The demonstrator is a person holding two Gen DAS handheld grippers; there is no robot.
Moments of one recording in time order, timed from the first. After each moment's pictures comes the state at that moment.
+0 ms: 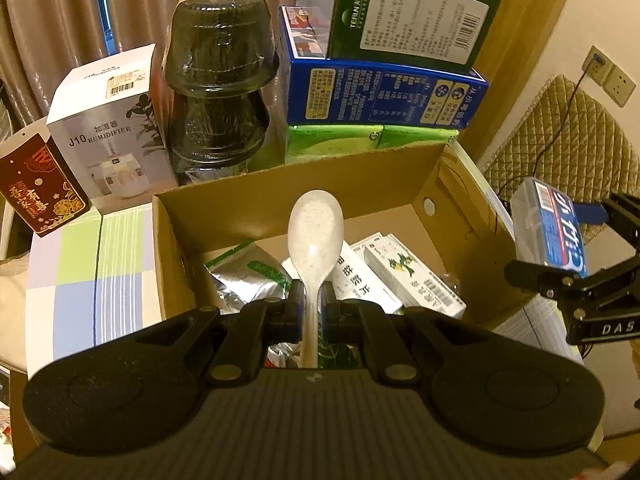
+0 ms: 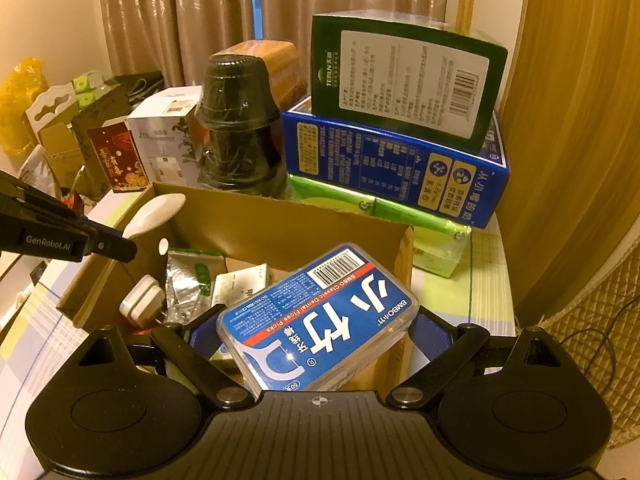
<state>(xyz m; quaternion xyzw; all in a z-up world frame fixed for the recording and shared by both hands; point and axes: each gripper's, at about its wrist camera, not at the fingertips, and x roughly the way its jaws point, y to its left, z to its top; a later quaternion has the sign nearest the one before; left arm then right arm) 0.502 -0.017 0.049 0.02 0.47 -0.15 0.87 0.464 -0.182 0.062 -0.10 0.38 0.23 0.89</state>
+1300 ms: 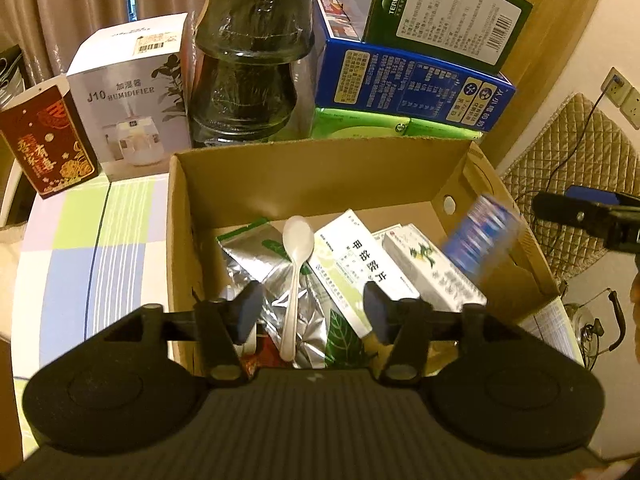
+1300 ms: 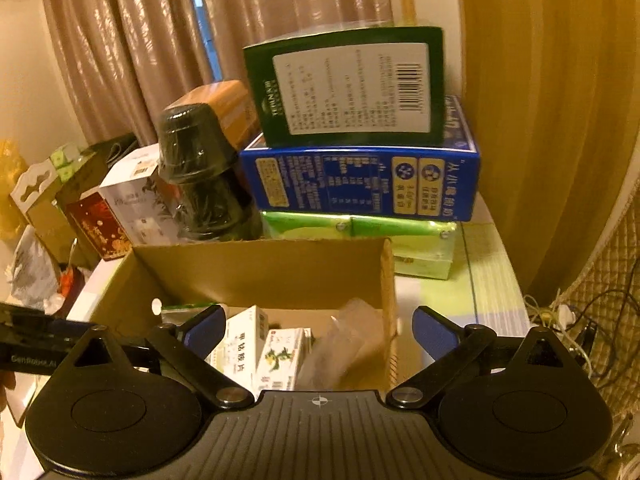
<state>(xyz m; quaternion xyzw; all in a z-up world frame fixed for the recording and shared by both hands) 0.492 0.005 0.026 -0.02 0.47 -0.13 0.87 0.486 -0.212 0.060 0.02 0.37 0.20 0.91</state>
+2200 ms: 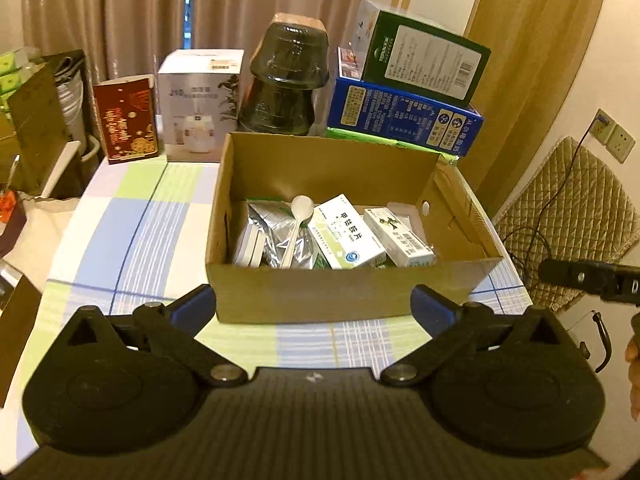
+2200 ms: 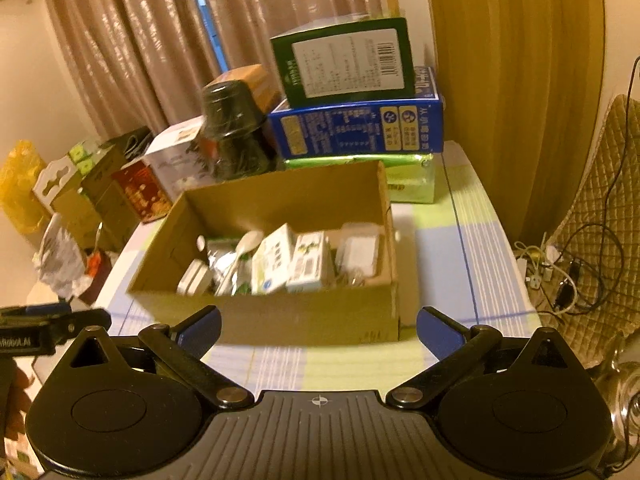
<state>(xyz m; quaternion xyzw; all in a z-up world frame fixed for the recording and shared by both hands) 0.330 0.005 0.066 -0.06 0.39 -0.06 0.92 0.329 -0.237 0.079 0.04 0.39 0.20 0.90</state>
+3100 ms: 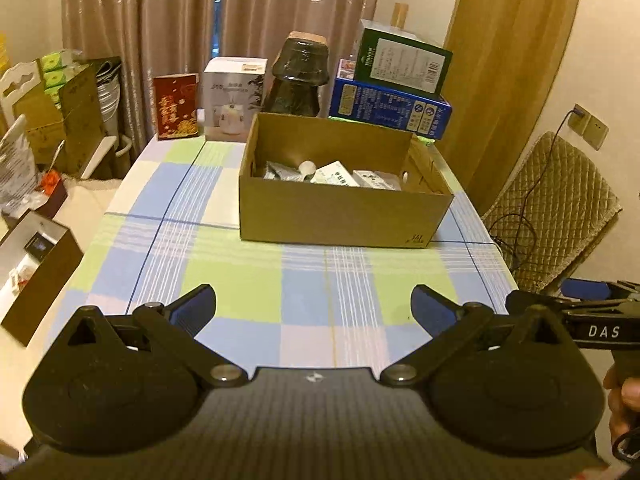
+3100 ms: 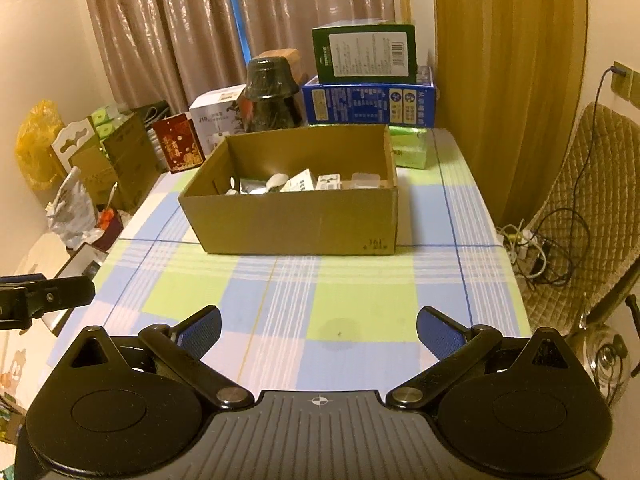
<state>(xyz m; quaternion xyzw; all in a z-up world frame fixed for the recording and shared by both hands) 0.147 -0.013 0.096 -0.07 0.37 -0.03 0.93 0.169 -0.242 0.085 -0.01 0.38 0.20 0.90</state>
